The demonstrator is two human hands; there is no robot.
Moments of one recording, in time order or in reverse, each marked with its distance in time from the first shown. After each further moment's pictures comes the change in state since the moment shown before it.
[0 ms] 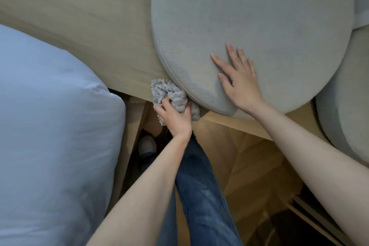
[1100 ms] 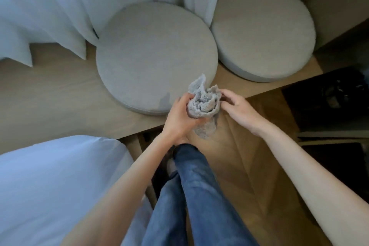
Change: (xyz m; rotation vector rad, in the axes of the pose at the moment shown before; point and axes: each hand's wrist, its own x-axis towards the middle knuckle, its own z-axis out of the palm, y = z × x) left_hand -0.187 0.137 -0.139 0.330 -0.988 0.882; right_hand -0.291 -0.067 -0.146 1.016 0.300 0.498
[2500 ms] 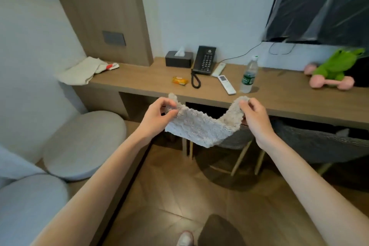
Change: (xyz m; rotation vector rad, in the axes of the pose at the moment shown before) left_hand -0.266 0.430 0.379 0.188 -0.671 0.812; right_hand -0.627 0.161 -0.285 0.513 1.481 0.056
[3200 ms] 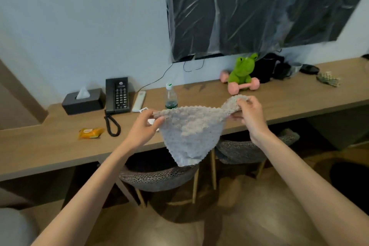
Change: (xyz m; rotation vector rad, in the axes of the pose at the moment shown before) left_hand 0.267 0.039 0.213 0.119 -0.343 0.203; right_hand 0.174 0.027 -0.189 0.267 0.488 0.070
